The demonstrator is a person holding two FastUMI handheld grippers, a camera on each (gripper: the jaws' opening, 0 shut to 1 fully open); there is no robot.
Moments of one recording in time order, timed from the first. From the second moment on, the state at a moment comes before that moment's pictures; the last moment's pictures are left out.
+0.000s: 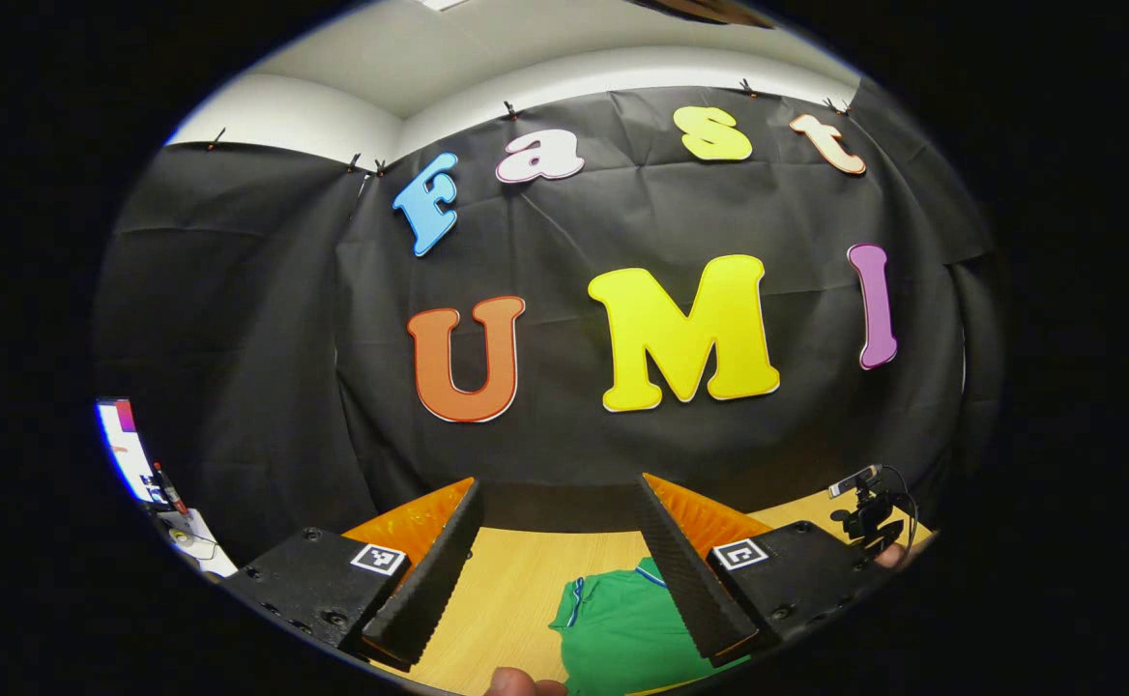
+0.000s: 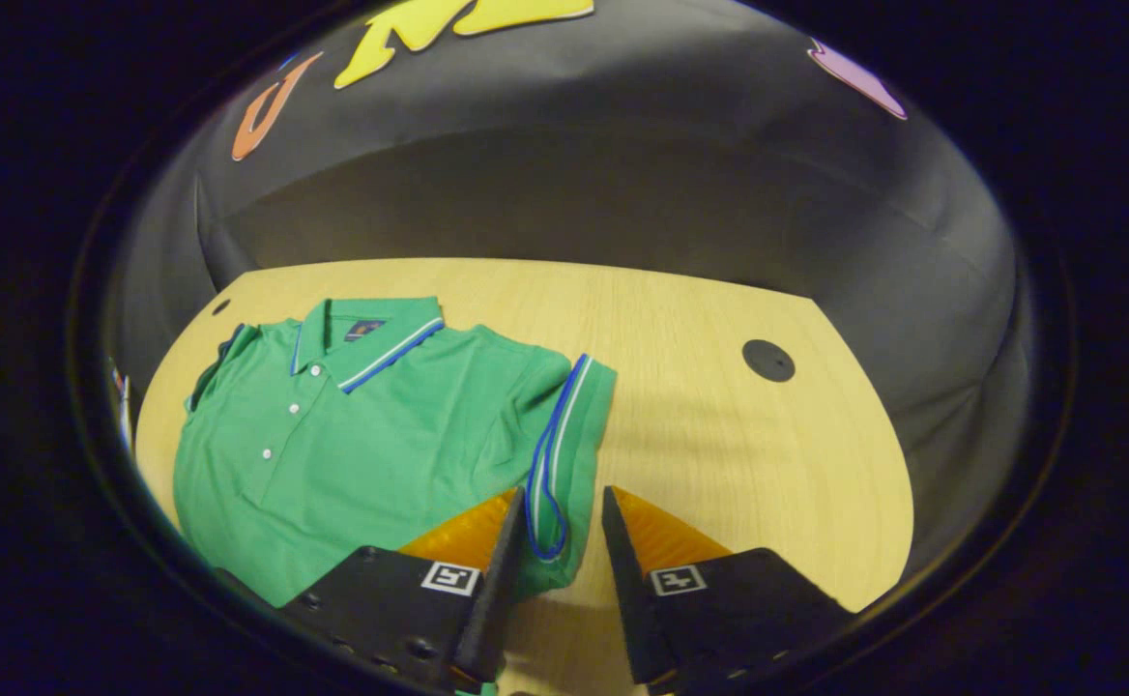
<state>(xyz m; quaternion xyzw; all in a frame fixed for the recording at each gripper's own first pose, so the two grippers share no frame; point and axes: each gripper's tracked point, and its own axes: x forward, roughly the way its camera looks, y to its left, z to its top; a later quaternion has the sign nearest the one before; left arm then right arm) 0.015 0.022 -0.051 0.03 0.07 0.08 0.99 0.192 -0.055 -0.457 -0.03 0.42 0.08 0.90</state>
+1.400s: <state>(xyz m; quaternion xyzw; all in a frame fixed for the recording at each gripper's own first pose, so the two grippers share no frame) -0.007 0.060 -0.064 0.02 0.09 0.10 0.99 0.168 0.125 -0.413 0.02 0.44 0.14 0.89</state>
